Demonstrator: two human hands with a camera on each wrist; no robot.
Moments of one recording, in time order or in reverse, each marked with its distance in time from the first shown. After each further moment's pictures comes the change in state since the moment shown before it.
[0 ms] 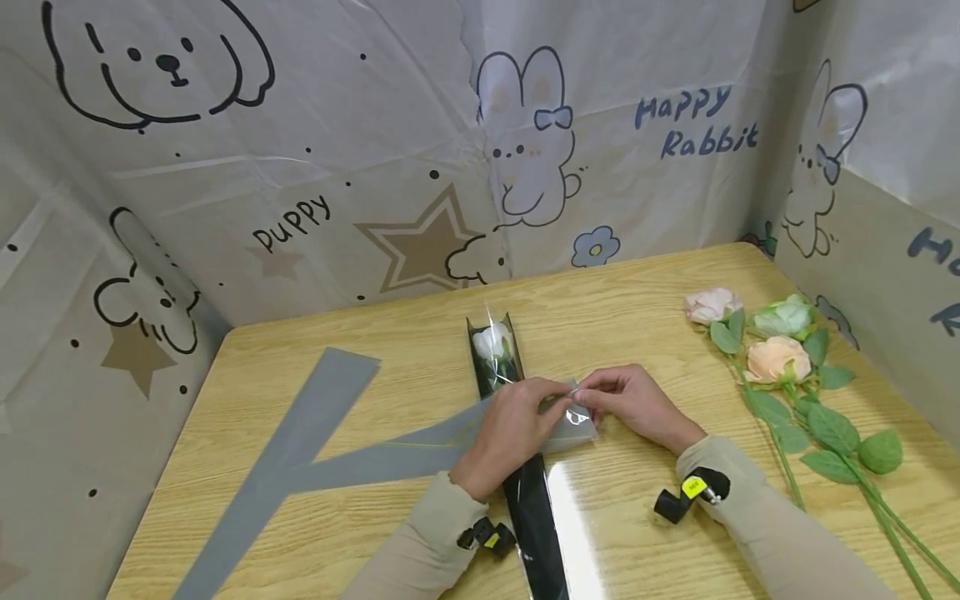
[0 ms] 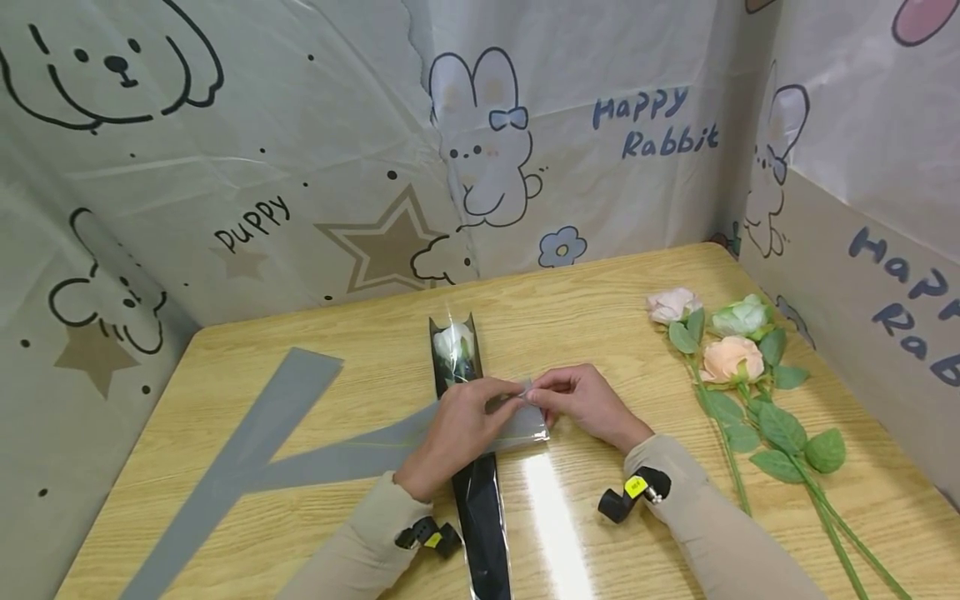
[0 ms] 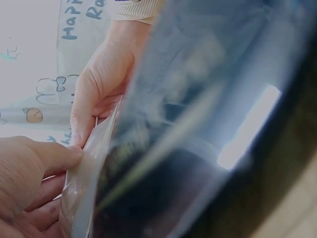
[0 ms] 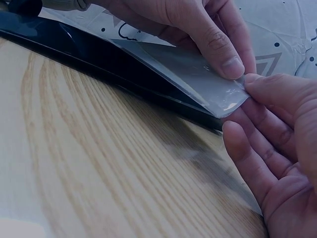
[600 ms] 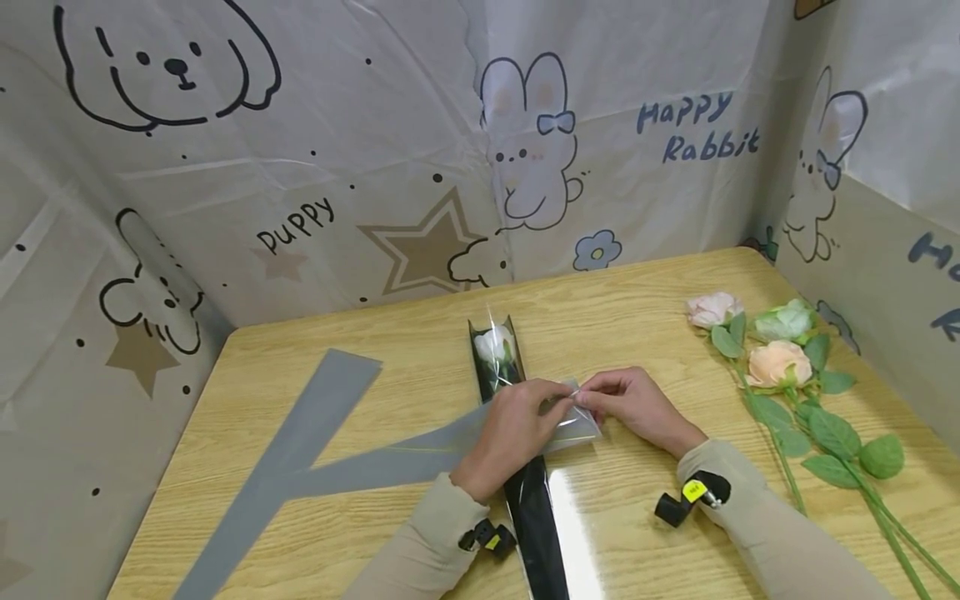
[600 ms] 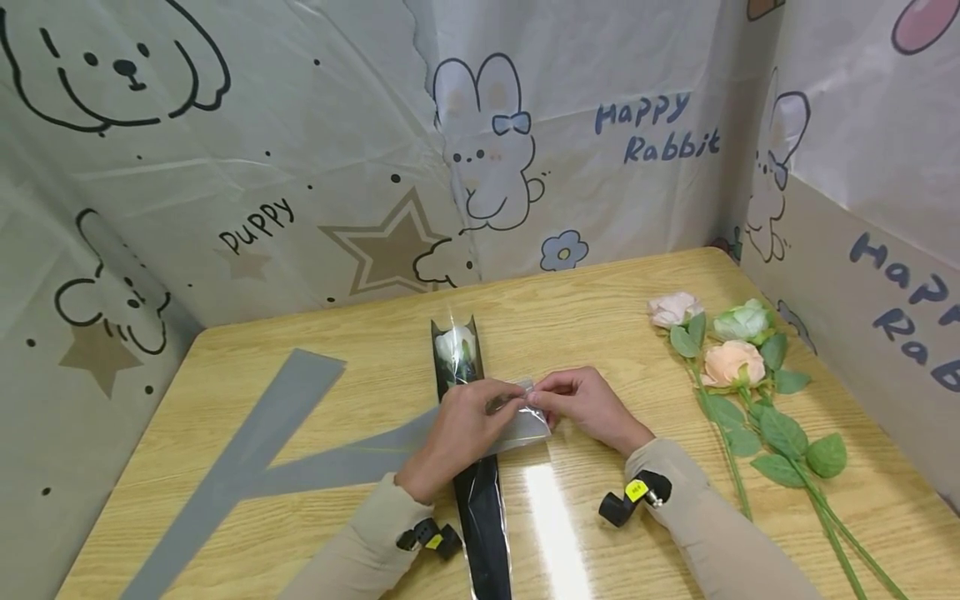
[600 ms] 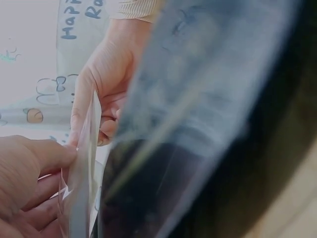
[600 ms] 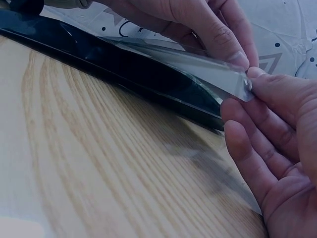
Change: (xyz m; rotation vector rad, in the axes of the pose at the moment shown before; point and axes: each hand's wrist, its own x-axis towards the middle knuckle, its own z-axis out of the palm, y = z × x) left_hand 0.000 0.001 -0.001 -0.015 0.034 0.006; right_hand 0.000 0.002 -0.001 -0.043 0.029 0.009
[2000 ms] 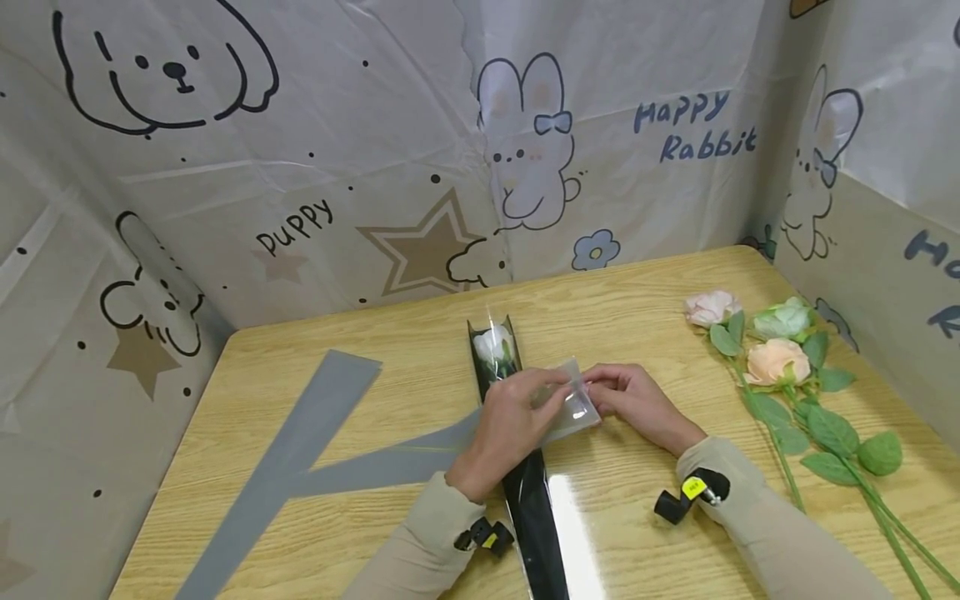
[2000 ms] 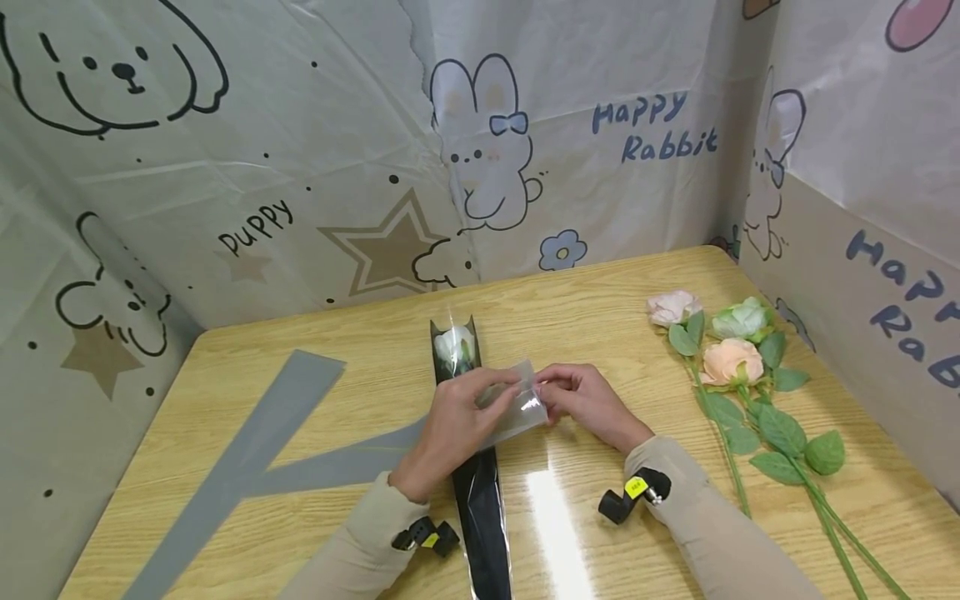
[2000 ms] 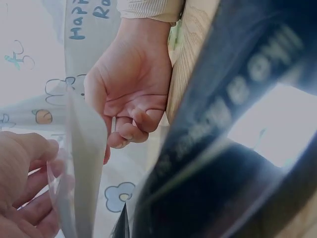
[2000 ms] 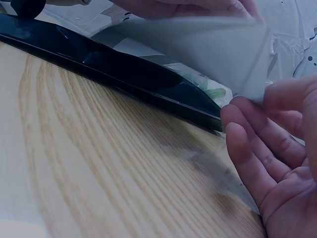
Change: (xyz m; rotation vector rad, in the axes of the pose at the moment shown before) left_hand 0.003 0.003 -0.007 -0.067 0.158 0.088; right_hand 0.001 0.002 -0.003 0.119 -0.042 0.019
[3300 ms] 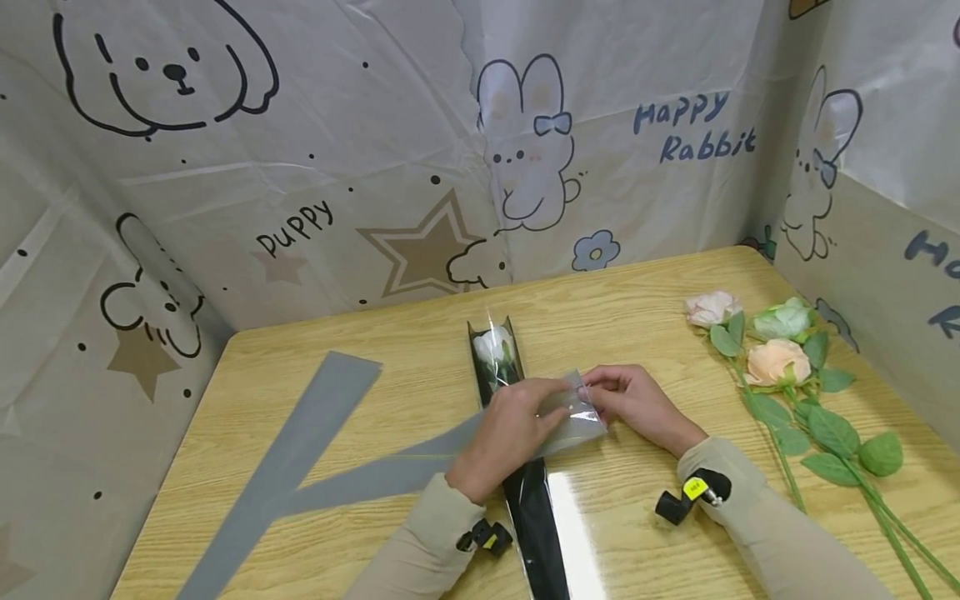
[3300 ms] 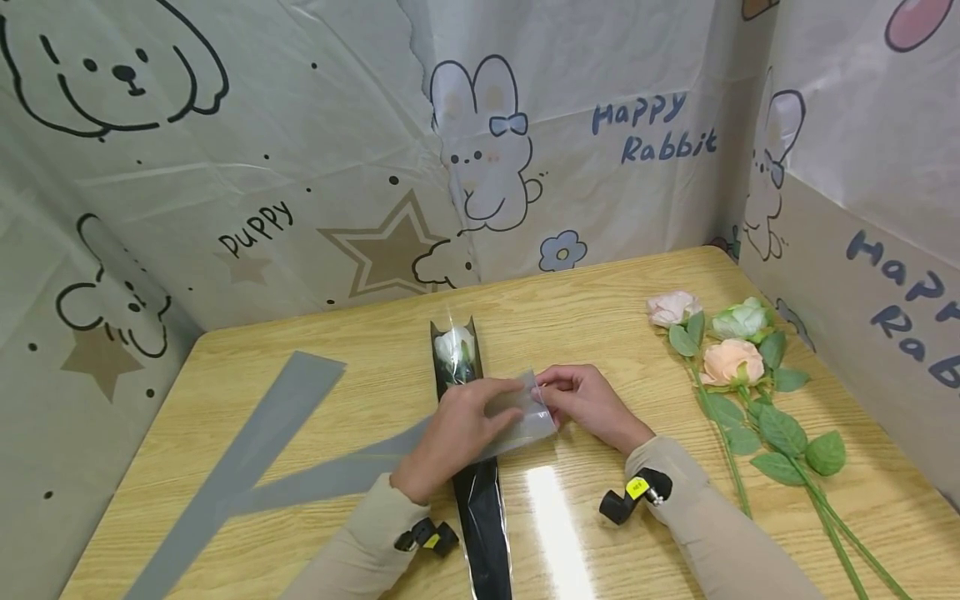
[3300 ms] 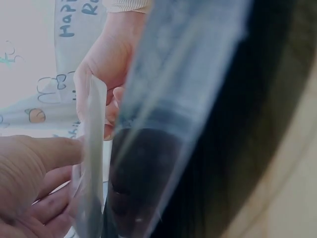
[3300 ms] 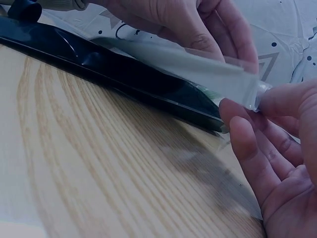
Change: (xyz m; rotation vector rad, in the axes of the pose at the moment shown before) left_hand -0.004 -0.004 0.000 0.087 -0.211 -0.055; right_hand -0.001 -0.003 0.002 -0.012 0.024 0.024
